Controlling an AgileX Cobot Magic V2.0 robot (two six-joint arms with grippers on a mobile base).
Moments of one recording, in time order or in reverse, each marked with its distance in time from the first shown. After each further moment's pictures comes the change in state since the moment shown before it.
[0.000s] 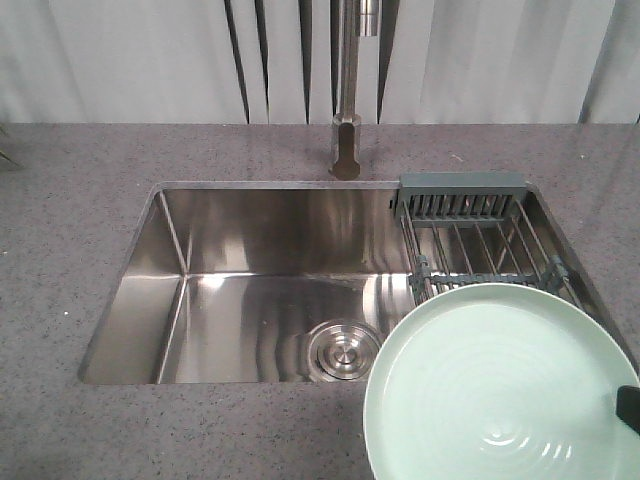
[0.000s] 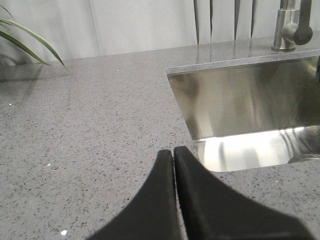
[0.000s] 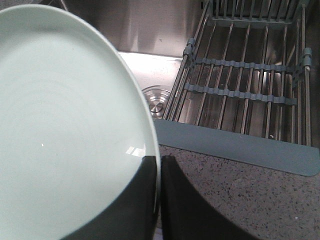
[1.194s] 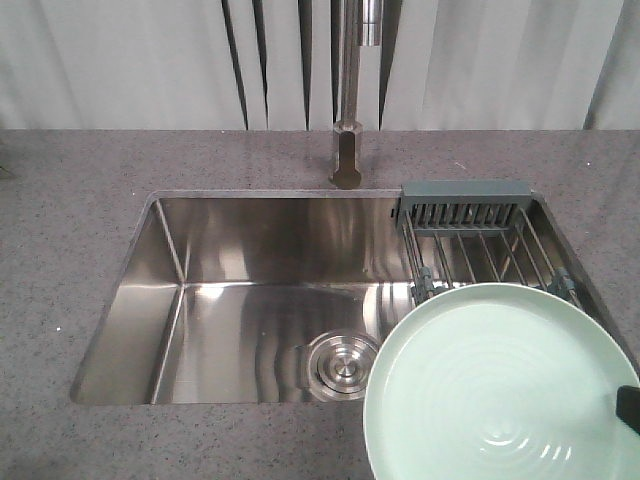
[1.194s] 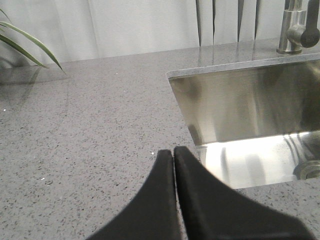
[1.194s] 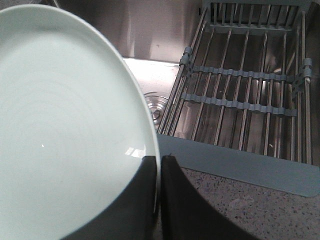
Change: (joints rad) left arm 0.000 0.000 0.000 -0.001 0.000 0.000; right arm 0.000 0.000 0.000 0.000 0.000 0.000
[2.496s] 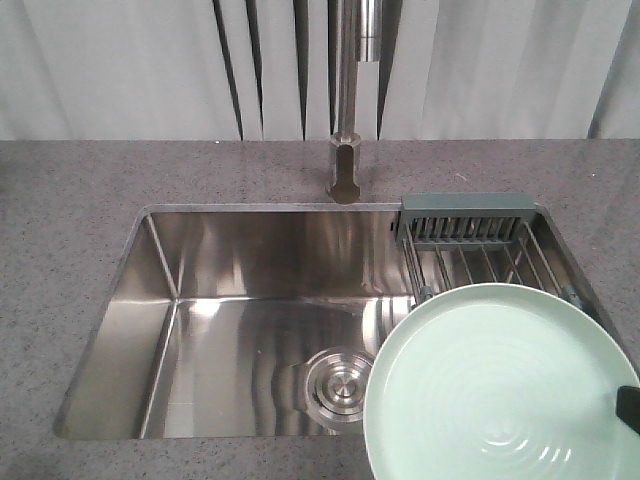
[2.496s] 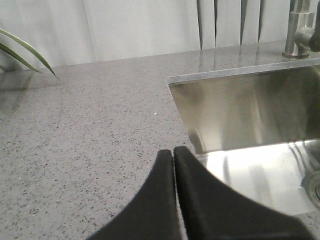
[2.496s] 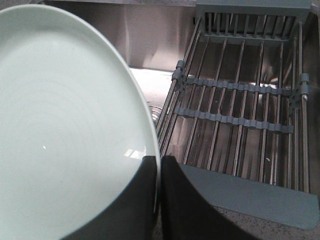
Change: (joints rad) left arm 0.000 0.000 0.000 0.000 0.000 0.000; right arm 0.000 0.000 0.000 0.000 0.000 0.000
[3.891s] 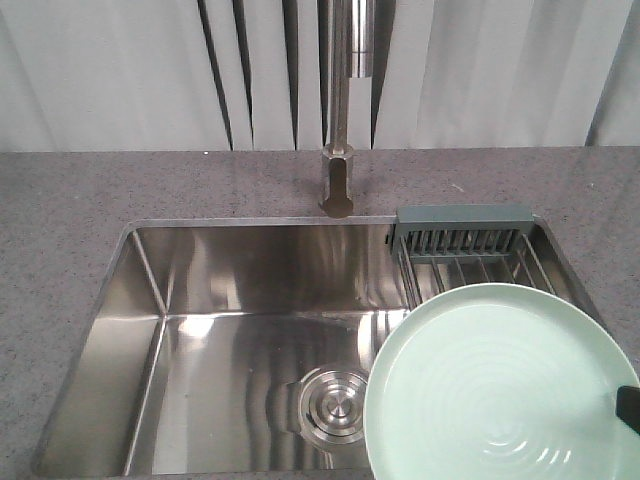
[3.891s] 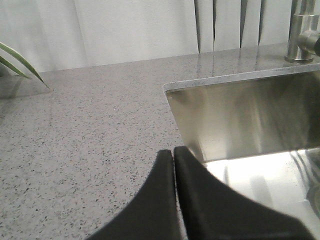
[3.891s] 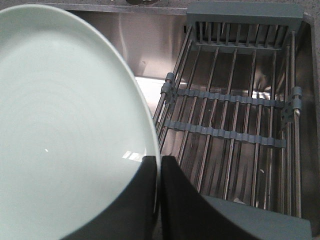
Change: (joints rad) left arm 0.000 0.000 0.000 0.000 0.000 0.000; right arm 0.000 0.000 0.000 0.000 0.000 0.000
